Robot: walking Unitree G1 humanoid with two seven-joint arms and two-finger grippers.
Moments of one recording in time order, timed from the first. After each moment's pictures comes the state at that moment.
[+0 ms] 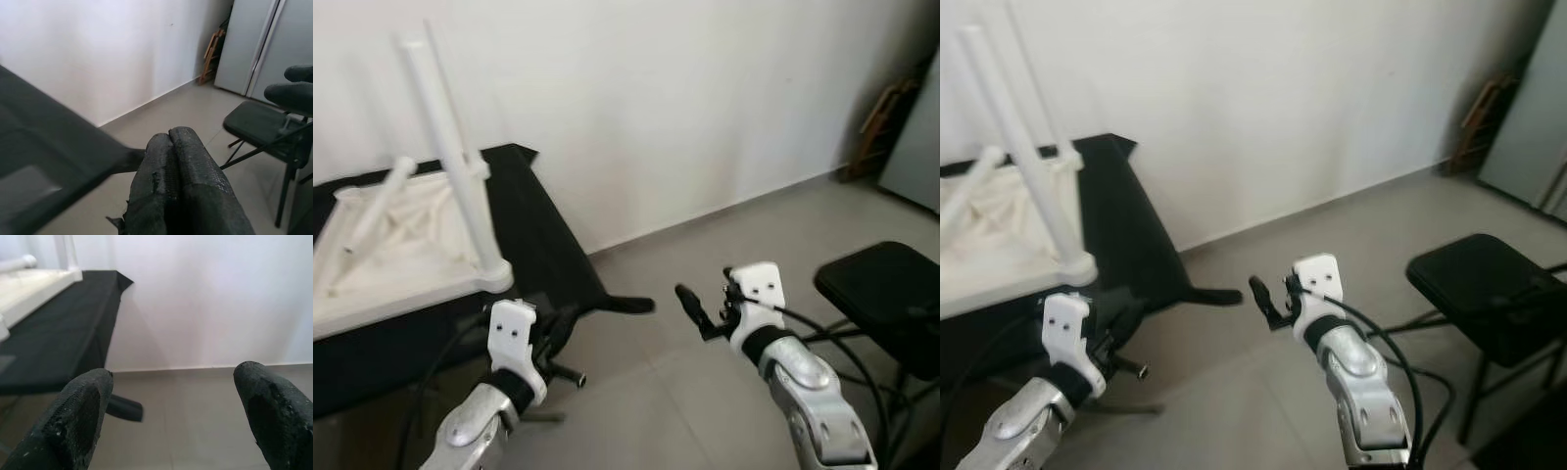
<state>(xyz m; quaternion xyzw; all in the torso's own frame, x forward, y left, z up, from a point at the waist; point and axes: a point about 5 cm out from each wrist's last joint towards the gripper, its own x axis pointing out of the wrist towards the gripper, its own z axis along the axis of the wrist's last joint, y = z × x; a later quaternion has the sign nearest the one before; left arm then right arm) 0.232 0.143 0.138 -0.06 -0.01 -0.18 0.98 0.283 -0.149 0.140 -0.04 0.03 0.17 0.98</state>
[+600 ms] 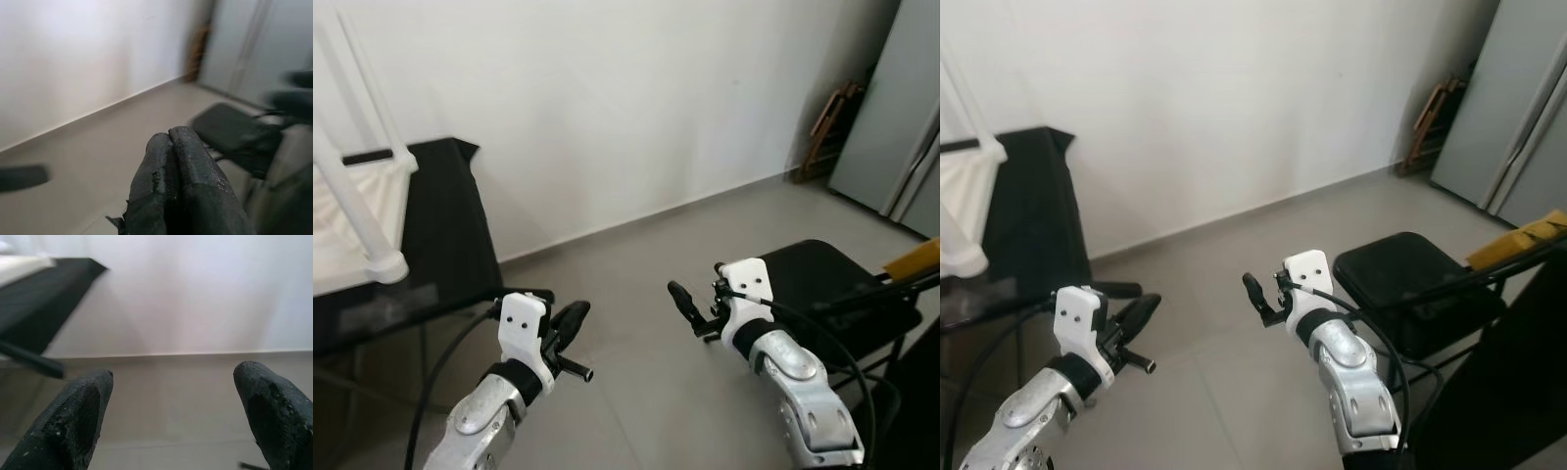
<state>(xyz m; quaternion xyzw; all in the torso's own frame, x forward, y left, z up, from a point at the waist) 0.244 0.146 0.134 -0.07 -0.01 -0.17 0.98 0.294 -0.135 0.134 -0.04 0.04 0.19 0.98</state>
